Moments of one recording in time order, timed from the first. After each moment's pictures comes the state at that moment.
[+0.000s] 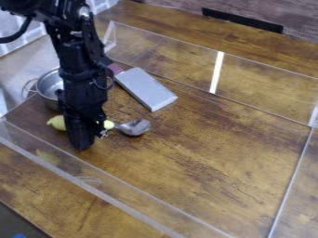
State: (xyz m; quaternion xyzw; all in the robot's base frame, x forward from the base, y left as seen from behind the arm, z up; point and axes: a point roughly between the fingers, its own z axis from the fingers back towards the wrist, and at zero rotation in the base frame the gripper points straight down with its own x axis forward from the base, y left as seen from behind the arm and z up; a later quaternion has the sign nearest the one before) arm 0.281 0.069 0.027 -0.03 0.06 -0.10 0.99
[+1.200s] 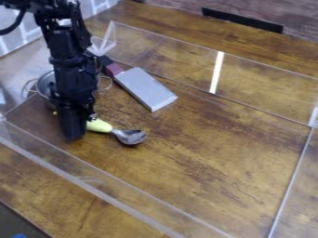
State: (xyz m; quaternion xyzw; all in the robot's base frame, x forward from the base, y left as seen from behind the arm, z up) arm 0.284 0.088 0.029 -0.08 0.11 -0.09 0.99
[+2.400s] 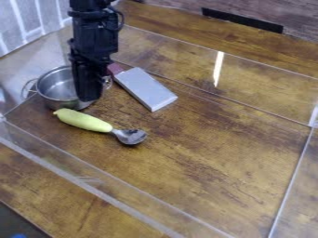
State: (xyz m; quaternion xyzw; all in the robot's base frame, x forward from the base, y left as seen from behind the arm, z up) arm 0.308 0.068 0.088 -0.04 0.08 -0.21 0.97
